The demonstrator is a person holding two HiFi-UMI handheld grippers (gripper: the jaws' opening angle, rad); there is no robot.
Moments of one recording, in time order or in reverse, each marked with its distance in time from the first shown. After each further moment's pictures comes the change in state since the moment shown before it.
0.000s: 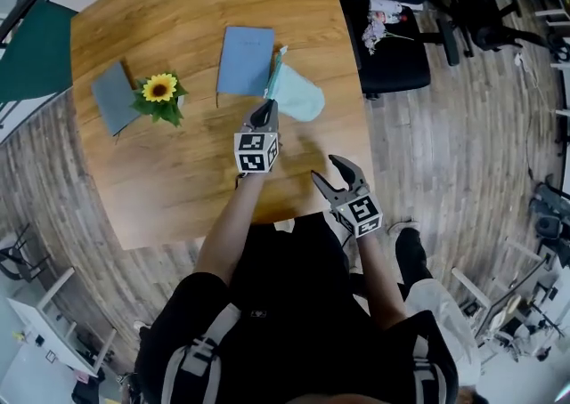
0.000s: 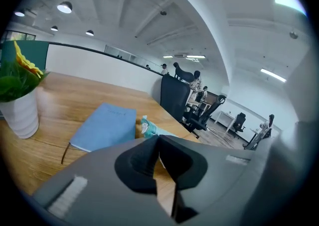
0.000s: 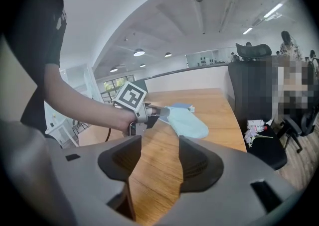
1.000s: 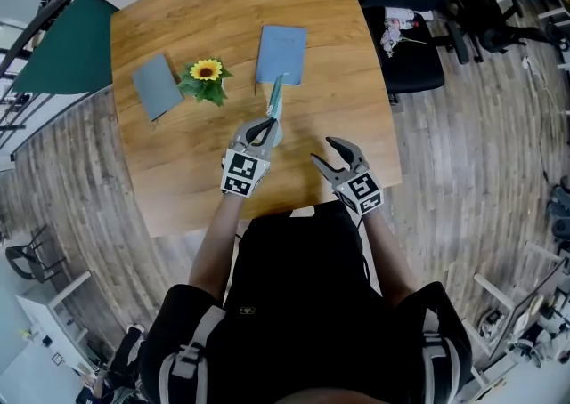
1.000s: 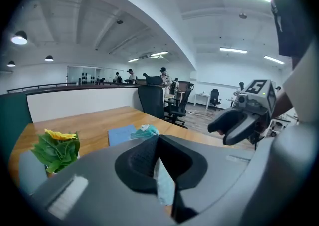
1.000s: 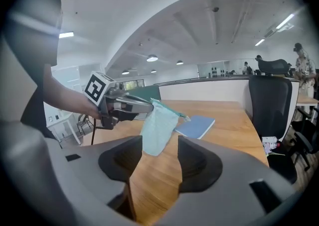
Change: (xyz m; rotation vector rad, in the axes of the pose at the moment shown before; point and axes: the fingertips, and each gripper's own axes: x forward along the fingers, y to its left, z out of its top) left arm -0.175 0.011 0.029 0.416 -0.007 -0.202; right arm 0.039 0.096 0.038 -0.121 -0.088 0.068
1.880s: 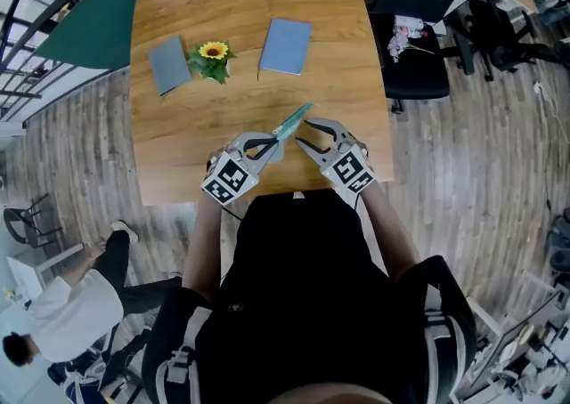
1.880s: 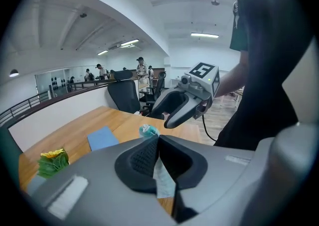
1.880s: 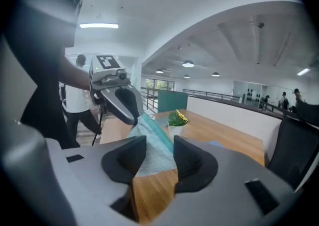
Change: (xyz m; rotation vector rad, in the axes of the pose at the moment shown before) left arm -0.069 -0.112 0.014 0.235 0.147 -0.228; right arm -0.022 0.035 0.045 -0.384 -0.036 0.242
